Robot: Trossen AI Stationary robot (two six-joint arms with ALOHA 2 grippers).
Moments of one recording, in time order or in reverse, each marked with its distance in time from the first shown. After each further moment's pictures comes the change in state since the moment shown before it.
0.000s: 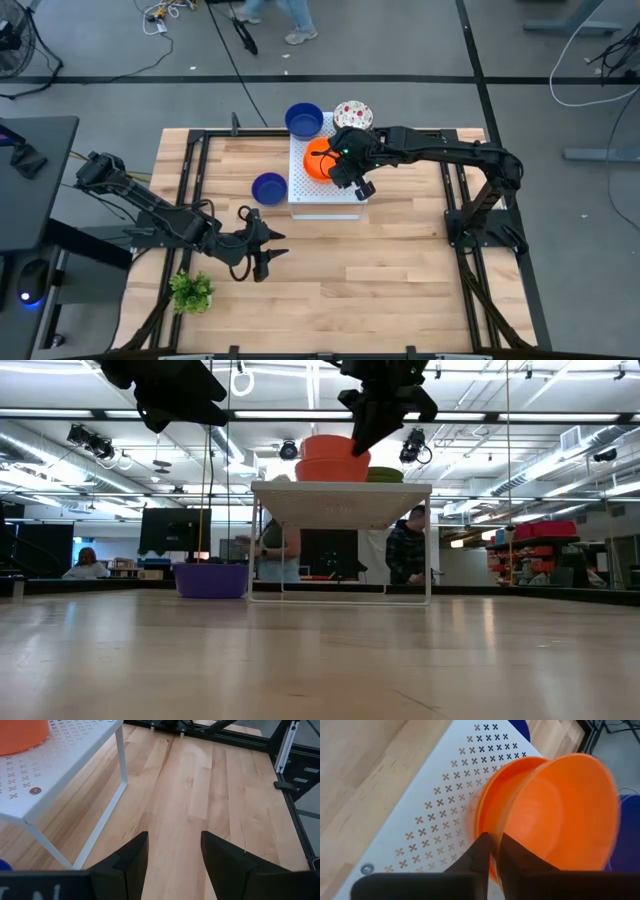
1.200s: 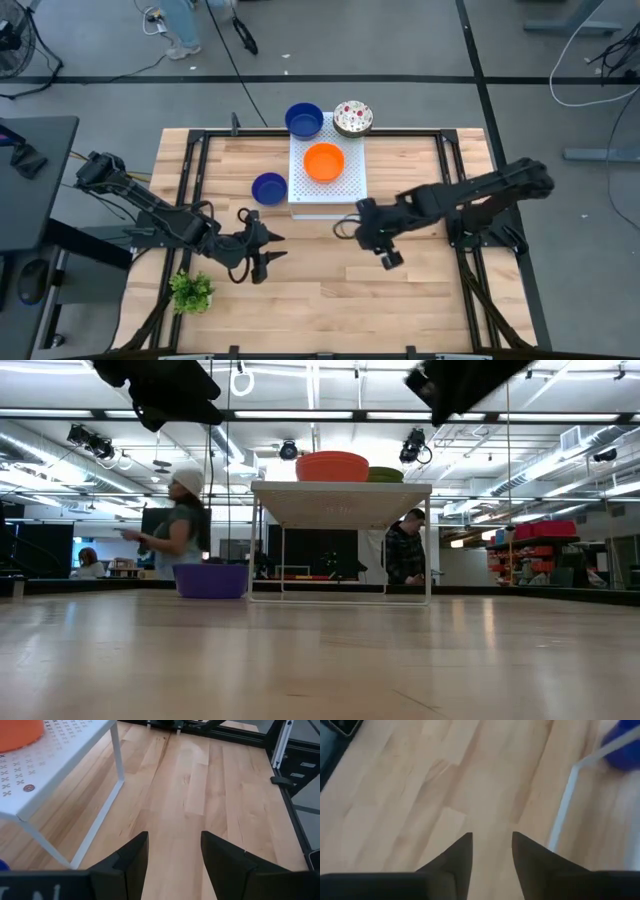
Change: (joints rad) left arm -0.018 0.000 0.000 -0.009 -0.002 -0.001; right arm 0.437 -0.248 -0.399 0.115 -0.073 0.696
